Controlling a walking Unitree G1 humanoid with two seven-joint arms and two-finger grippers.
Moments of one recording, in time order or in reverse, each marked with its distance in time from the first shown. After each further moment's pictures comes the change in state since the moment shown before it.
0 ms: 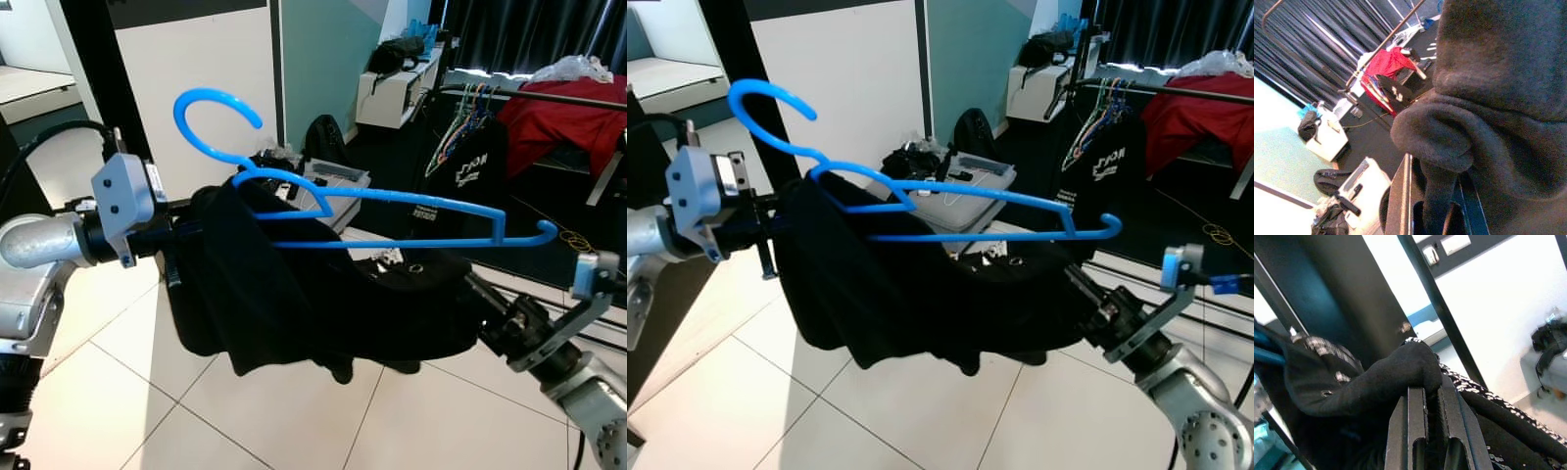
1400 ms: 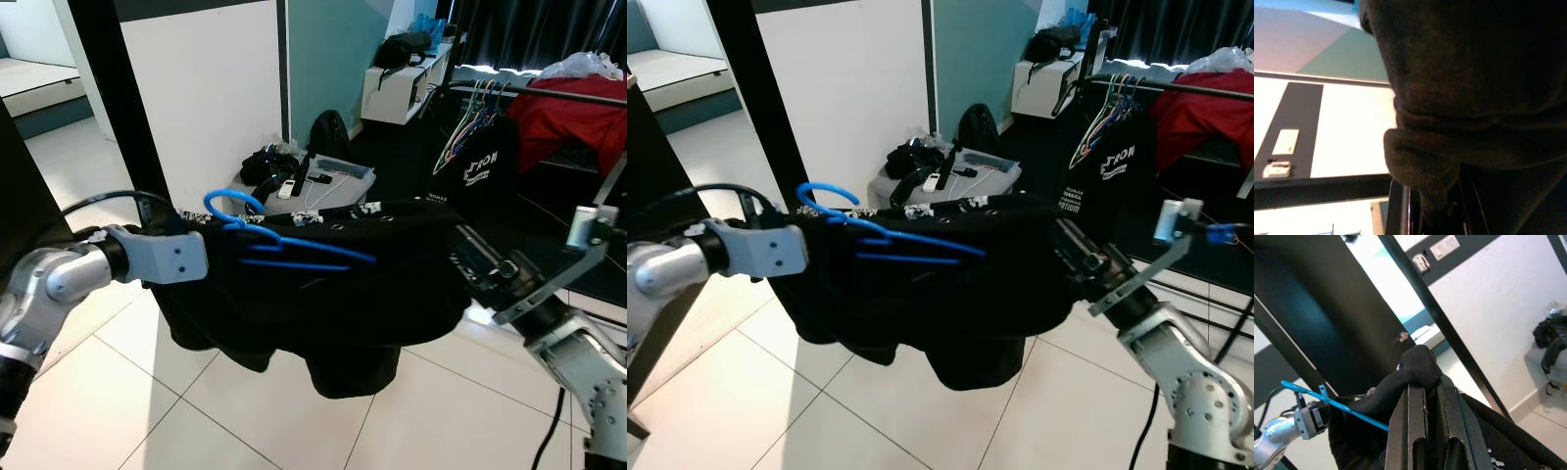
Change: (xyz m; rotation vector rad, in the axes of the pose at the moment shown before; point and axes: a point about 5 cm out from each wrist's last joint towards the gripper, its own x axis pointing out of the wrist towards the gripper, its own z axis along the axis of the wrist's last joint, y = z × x) left arm -0.006 -0.013 -0.070 0.535 0.607 0.070; right arm 0.037 0.008 0.011 0.075 -0.023 -0.078
